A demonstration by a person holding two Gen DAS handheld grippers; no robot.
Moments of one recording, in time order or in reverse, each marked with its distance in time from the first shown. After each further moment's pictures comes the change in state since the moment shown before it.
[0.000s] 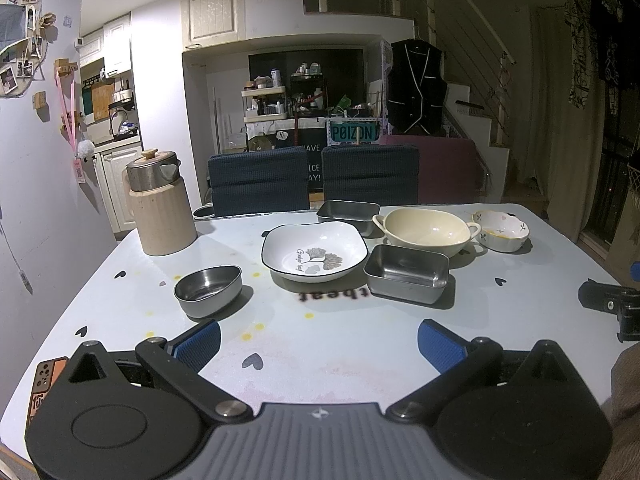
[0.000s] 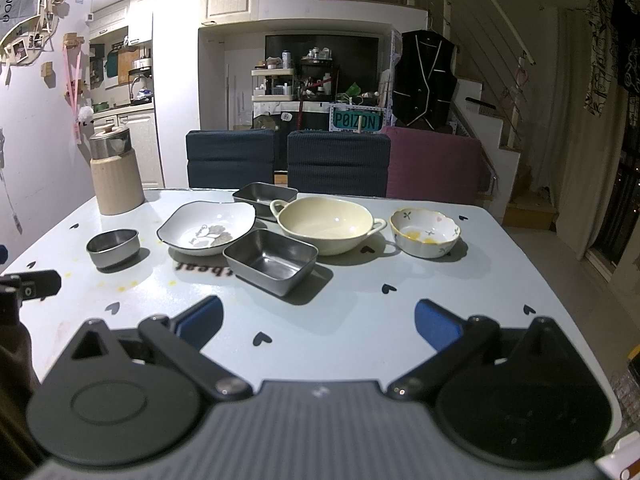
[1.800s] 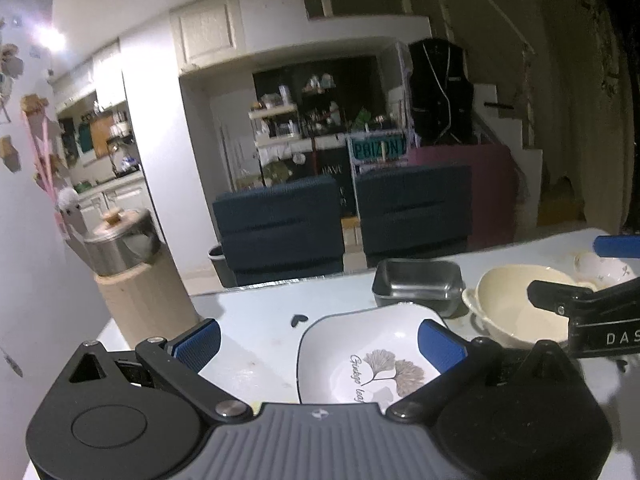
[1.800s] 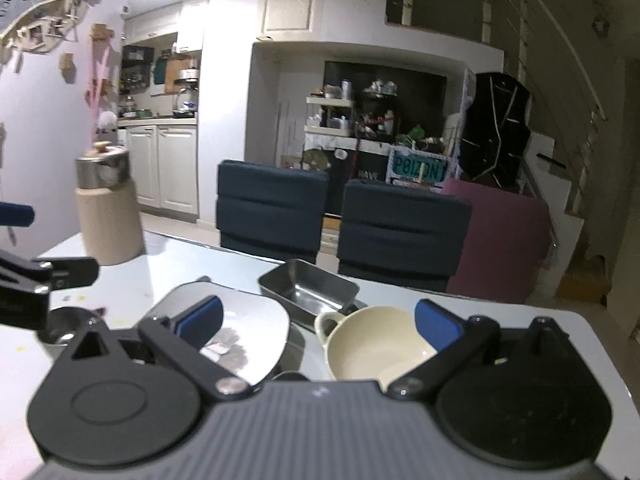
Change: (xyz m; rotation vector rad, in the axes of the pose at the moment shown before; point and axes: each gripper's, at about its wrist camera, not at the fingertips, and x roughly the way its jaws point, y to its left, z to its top) left arm 0.223 0.034 0.115 0.086 -0.049 0.069; right arm 0.207 0.047 0.114 -0.128 -0.107 0.124
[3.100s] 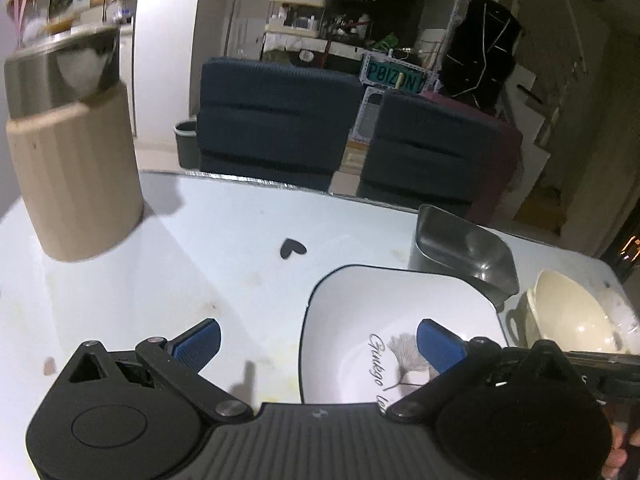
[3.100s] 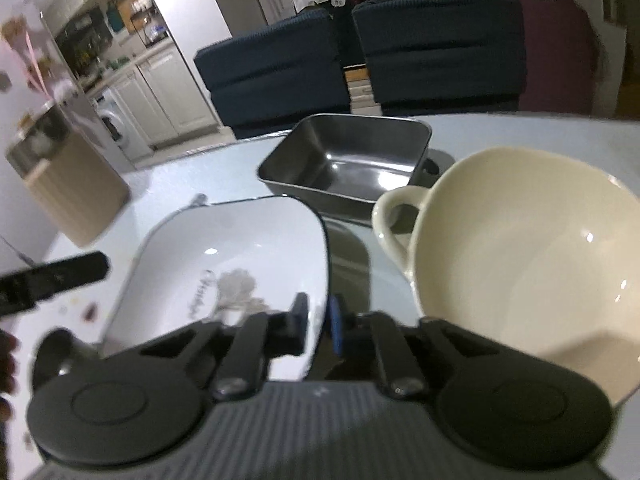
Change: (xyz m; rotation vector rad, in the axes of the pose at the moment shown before) left arm 0.155 0.075 -0.020 -0.330 0.294 -0.192; right arm 0.177 -0.008 -0.020 0.302 0.462 0.158
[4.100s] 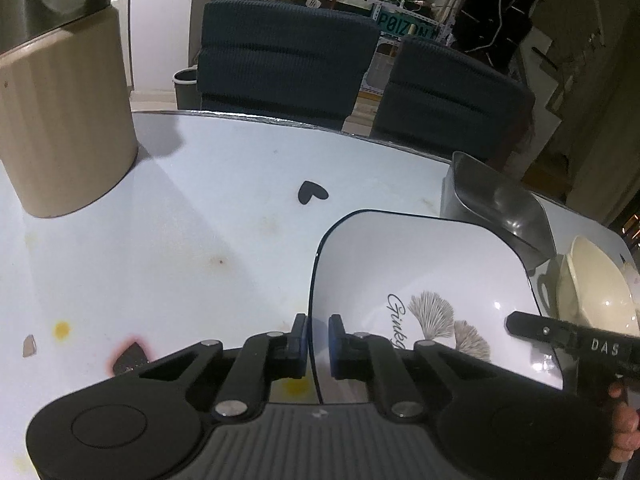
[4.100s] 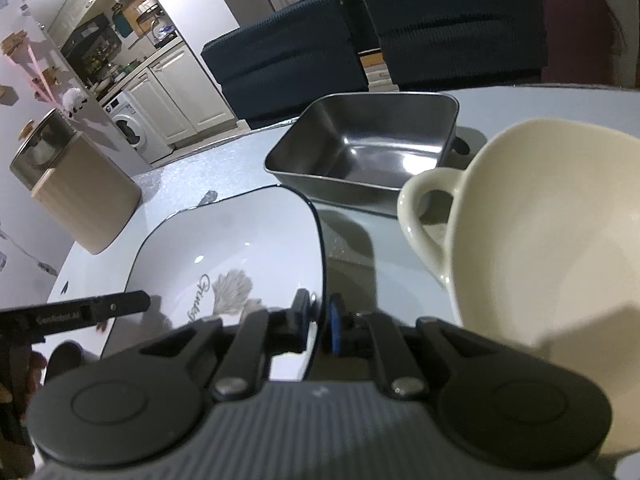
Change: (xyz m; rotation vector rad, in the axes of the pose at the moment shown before) left arm 0.037 0.018 -0.006 0.007 0.148 0.015; right arm 0.033 -0.011 0.004 0.074 0.041 0.116
